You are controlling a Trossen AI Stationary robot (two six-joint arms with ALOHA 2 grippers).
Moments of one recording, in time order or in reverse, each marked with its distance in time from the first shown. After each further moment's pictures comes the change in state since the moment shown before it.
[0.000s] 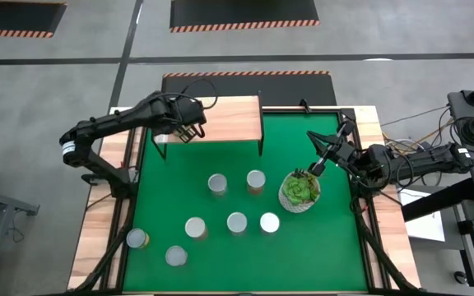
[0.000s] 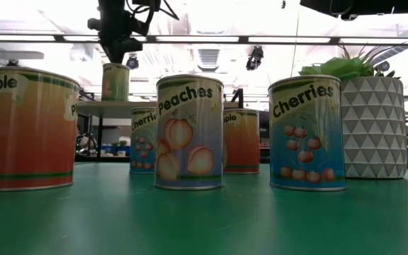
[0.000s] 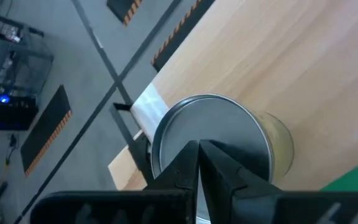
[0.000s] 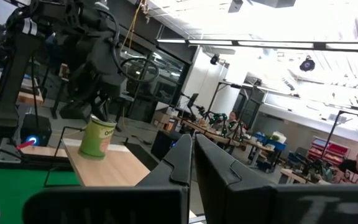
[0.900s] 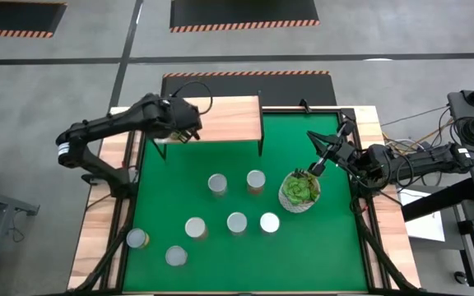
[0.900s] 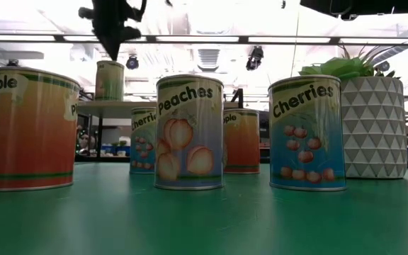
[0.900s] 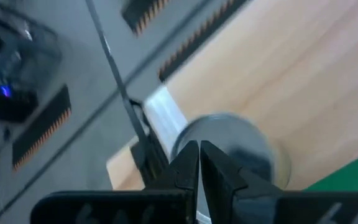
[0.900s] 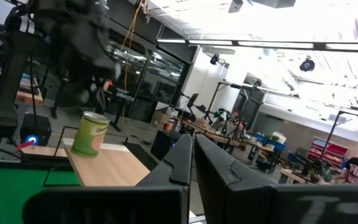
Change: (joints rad) left arm -0.103 -0.057 0.024 -0.048 -0.094 -0.164; right arm 0.000 0.000 0.000 0.000 0.000 -0.002
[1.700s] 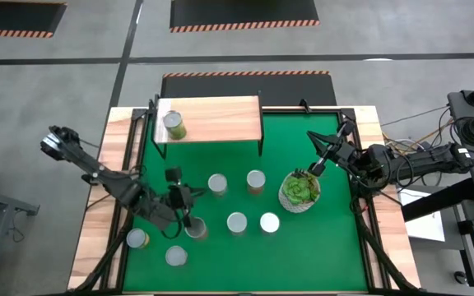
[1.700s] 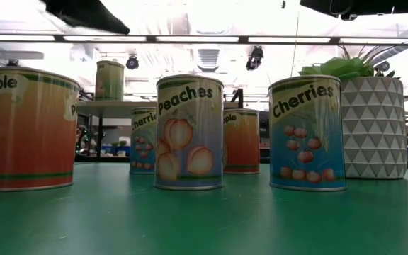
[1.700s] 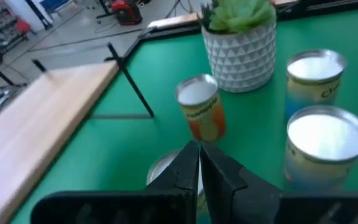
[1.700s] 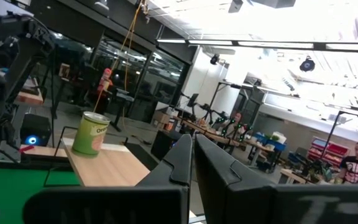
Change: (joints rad) left arm -0.817 -0.246 -0.752 1.202 -0.081 0.263; right arm 0.000 0.000 0.000 0.000 0.000 0.000
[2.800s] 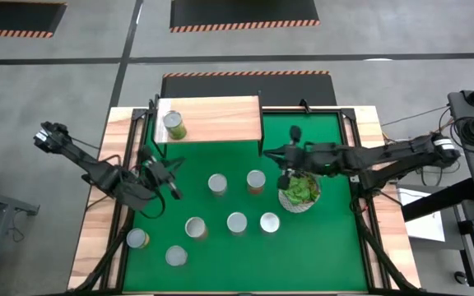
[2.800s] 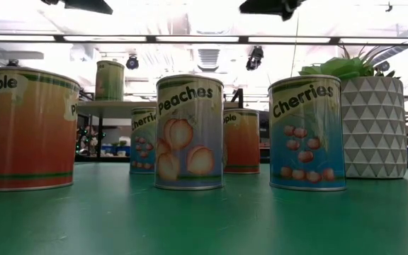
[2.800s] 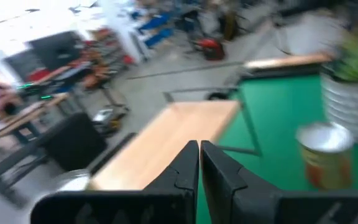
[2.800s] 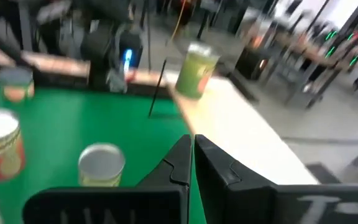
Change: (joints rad) left arm 0.009 -0.280 -0.032 -0.061 -0.401 0.159; right arm 0.000 0.542 0.579 -0.651 -0.199 0.412
